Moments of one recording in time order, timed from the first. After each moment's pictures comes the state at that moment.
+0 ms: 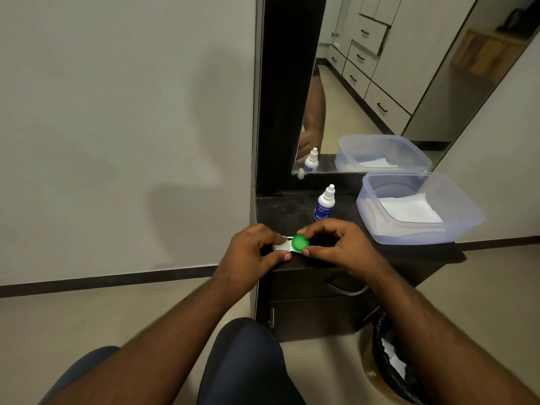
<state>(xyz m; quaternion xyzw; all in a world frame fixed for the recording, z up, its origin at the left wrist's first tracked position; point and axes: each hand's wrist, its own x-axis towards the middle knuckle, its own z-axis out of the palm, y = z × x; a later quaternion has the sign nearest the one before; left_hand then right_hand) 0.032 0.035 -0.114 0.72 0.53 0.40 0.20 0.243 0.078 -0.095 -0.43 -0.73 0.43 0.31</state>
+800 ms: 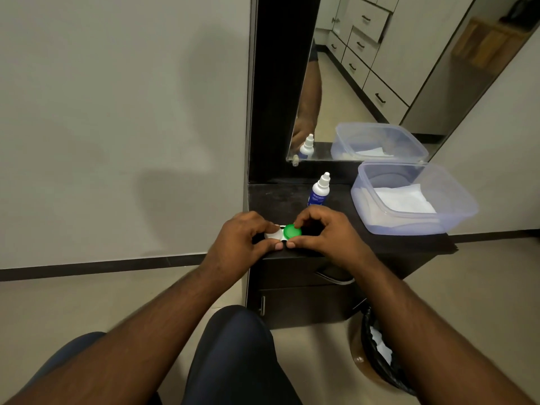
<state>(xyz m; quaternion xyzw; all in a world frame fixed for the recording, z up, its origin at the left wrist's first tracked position) 0.031 0.035 -0.114 0.73 0.54 0.38 0.18 0.231 0.078 -0.096 -0.46 -0.77 0.34 0.28</state>
